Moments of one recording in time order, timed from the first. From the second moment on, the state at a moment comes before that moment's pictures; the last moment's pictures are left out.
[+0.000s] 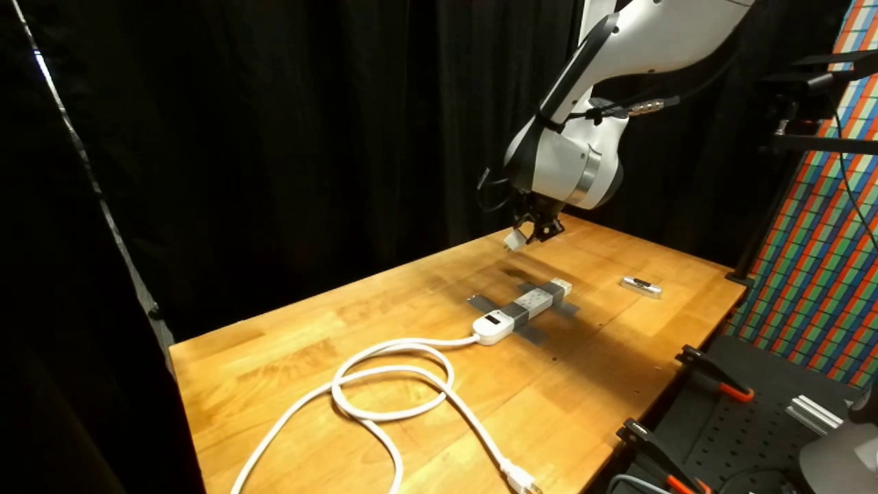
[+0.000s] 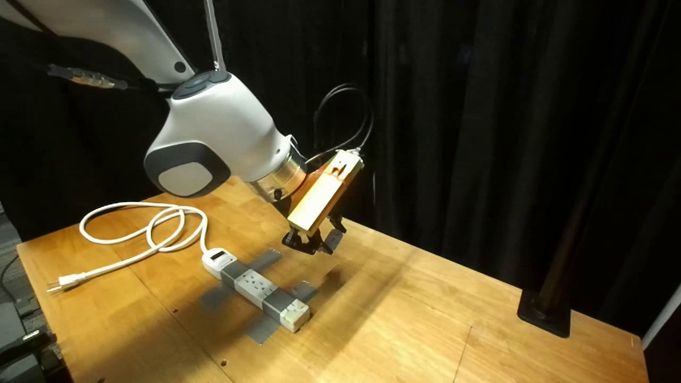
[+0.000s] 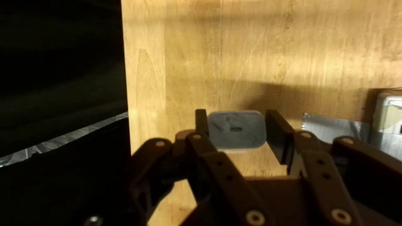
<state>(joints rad) 0.01 0.45 -0.07 -2.28 0.79 3.32 -2.43</state>
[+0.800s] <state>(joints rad) 0.72 0.43 -0.66 -2.50 1.04 3.15 -2.35</state>
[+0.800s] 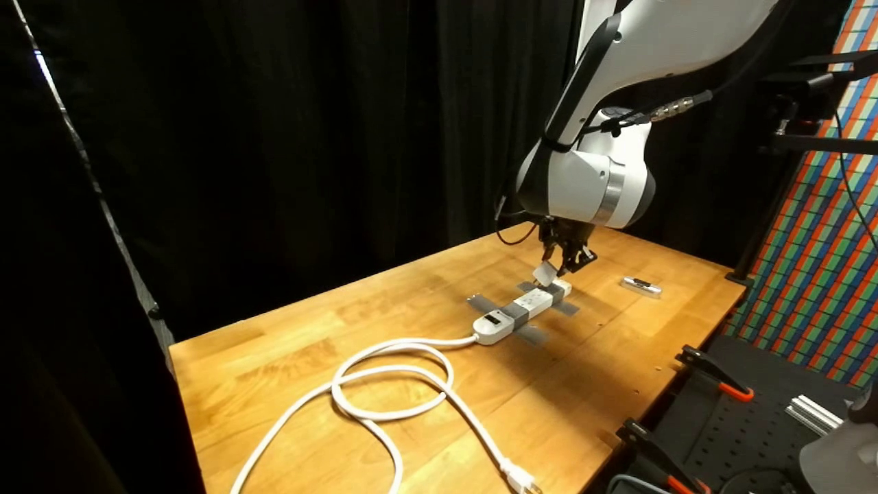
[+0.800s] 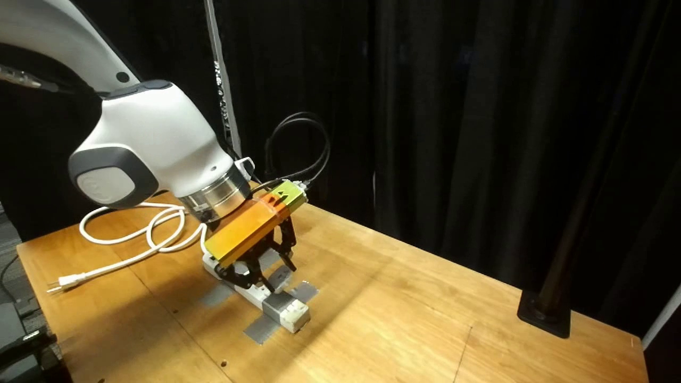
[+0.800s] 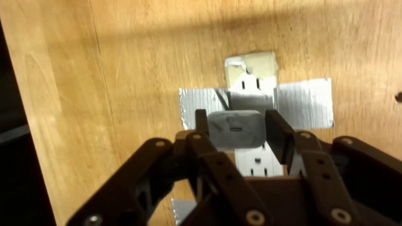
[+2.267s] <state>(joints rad) 1.41 0.53 -1.43 -2.26 0.04 2.33 -1.12</state>
